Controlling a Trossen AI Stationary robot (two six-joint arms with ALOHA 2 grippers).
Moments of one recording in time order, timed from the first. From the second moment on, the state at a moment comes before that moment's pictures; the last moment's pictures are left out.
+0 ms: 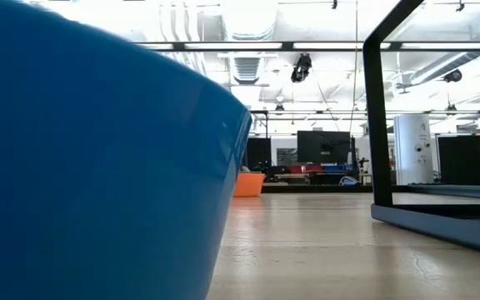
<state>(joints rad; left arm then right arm) -0.29 1.13 1.16 -0.58 -0.21 0.14 1.16 2.16 1.90 -1.45 -0.08 1.67</state>
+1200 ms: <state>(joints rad) -0.29 1.13 1.16 -0.58 -0.21 0.15 1.16 2.16 1.90 -1.49 -0.08 1.67</state>
